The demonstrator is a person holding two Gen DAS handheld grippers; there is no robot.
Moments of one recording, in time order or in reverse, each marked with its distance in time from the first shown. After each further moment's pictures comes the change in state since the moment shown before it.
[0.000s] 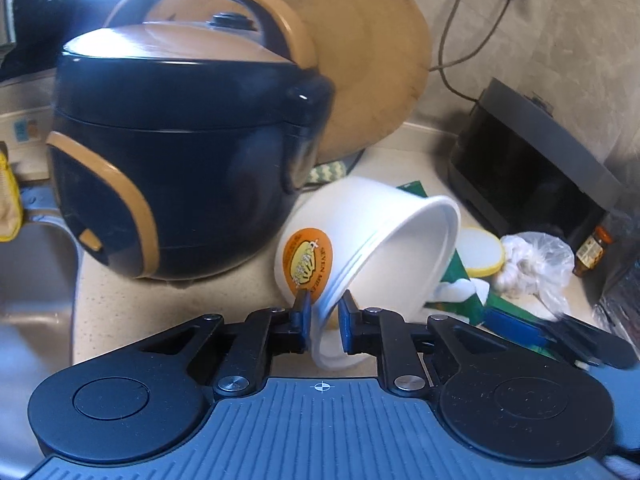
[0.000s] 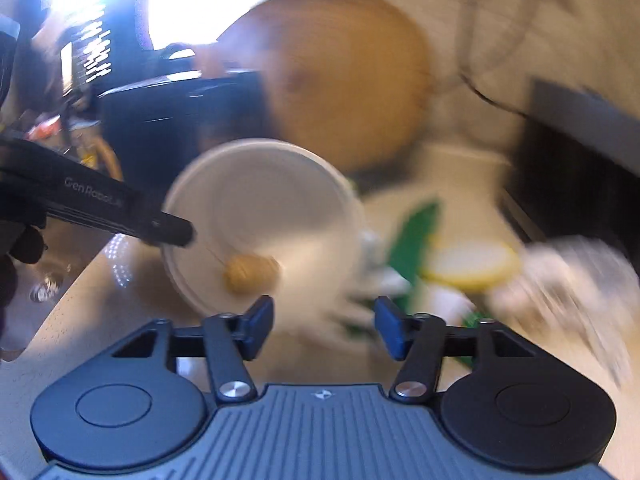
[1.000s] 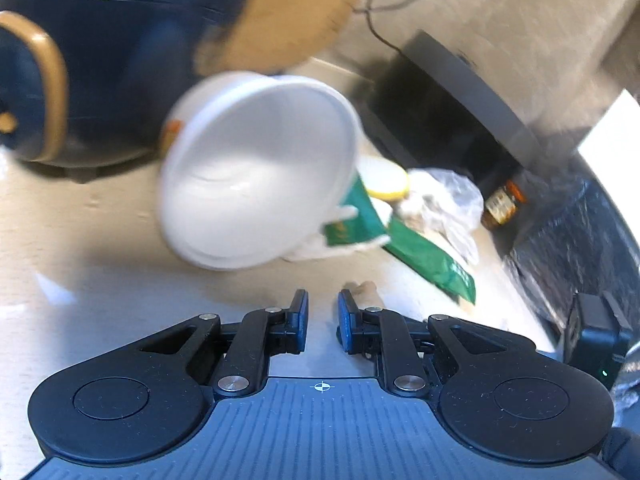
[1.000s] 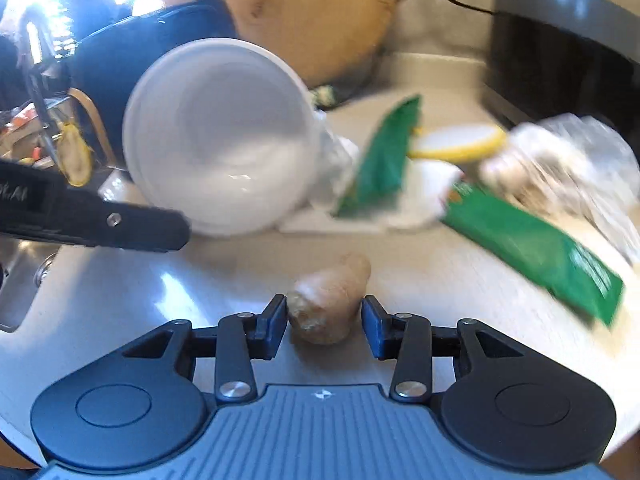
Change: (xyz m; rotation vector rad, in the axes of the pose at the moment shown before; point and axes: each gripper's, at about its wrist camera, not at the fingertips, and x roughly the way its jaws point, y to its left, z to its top) left arm 0.006 -0.023 -0.044 -0.019 0.156 -0.287; right arm -0.033 -0.028 -0.053 0.235 0.203 -0.061
